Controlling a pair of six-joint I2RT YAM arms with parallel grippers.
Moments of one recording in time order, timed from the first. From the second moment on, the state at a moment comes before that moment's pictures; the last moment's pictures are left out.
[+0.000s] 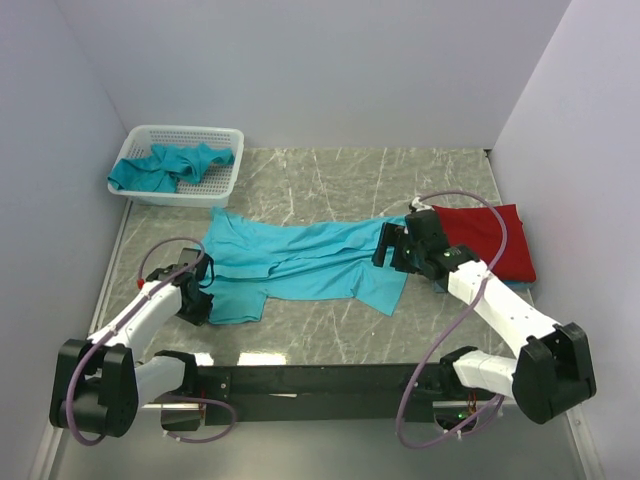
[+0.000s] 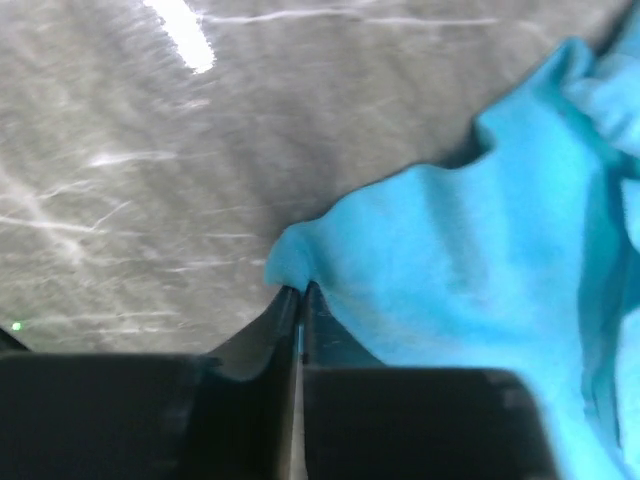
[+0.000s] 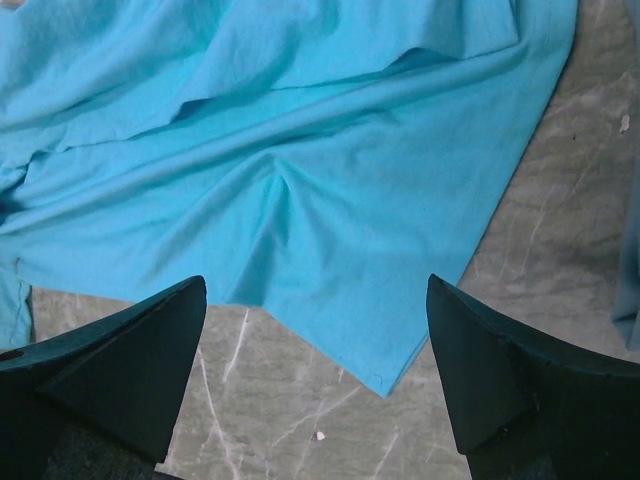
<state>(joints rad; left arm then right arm) -0.15 1.12 0.52 -0.82 -0.27 -1.33 0.39 1.18 0.78 -0.44 0.03 0.53</state>
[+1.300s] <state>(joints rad) -0.15 1.04 0.49 -0.60 -0.26 -1.11 0.60 1.31 0.63 -0.54 0.12 0.77</state>
